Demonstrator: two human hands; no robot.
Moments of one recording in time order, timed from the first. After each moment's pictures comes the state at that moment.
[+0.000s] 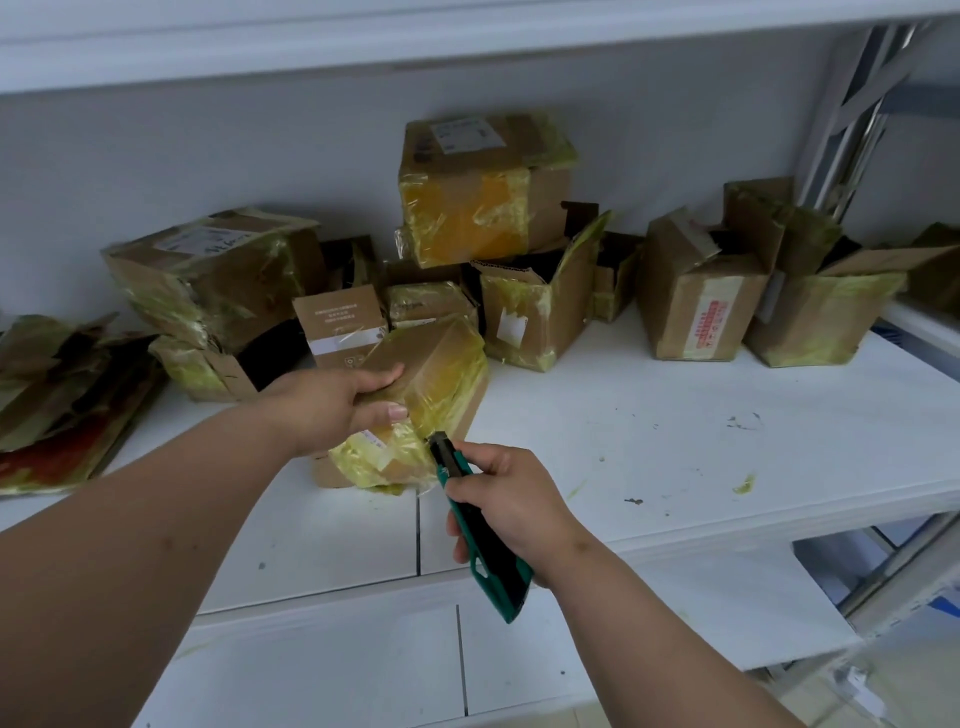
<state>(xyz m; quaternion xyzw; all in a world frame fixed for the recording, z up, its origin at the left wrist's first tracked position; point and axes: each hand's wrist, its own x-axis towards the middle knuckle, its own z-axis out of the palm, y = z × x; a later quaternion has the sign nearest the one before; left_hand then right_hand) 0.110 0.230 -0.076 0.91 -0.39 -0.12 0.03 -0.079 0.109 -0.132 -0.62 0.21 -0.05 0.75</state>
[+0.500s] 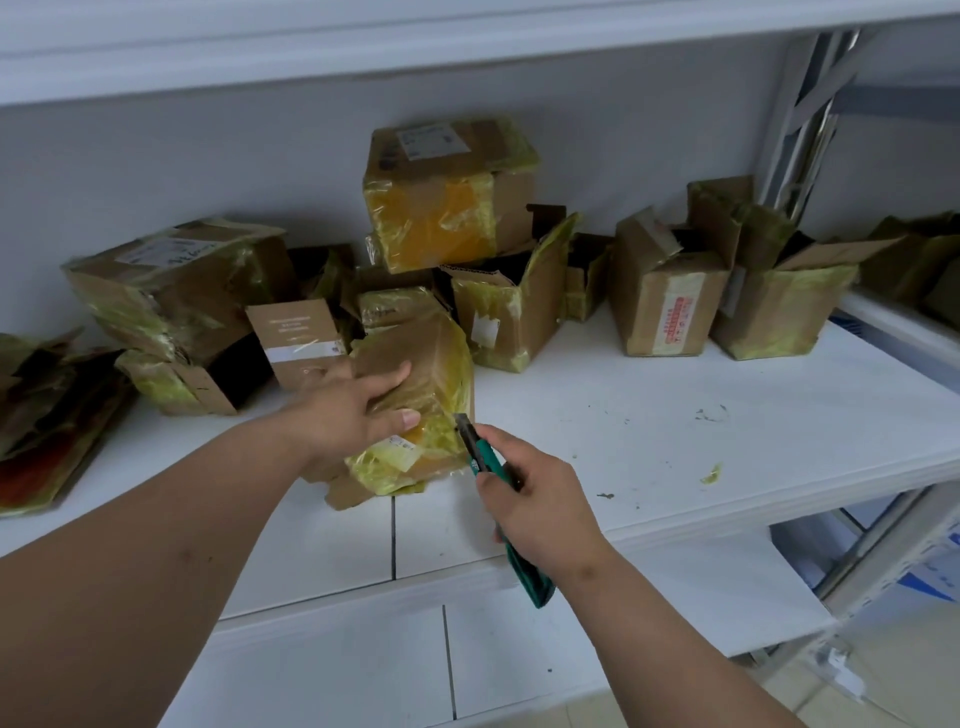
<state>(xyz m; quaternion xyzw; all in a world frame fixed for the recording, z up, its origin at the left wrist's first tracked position) 0.096 0.199 -0.090 0.92 -0.38 -0.12 0.06 -0.106 0.078 -0.160 -0.79 0.21 -0.21 0.53</state>
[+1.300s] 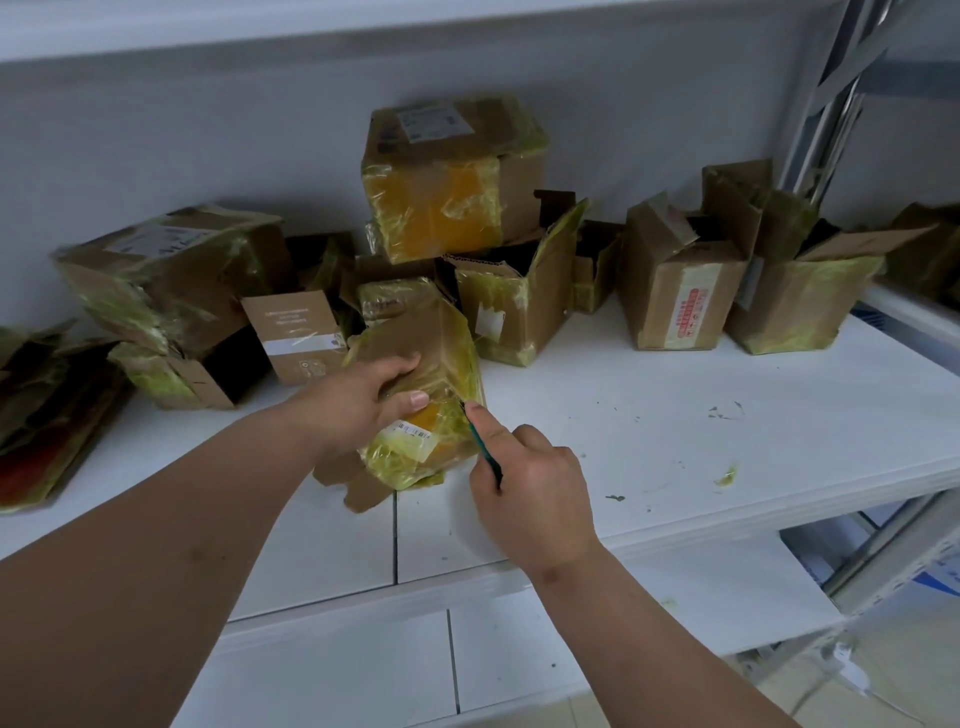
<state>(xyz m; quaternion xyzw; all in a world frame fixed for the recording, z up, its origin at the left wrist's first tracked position) 0.099 0.183 -0.095 0.90 -0.39 -0.11 0.14 -0.068 0.073 -0.182 -0.88 0.17 -0.41 0.17</state>
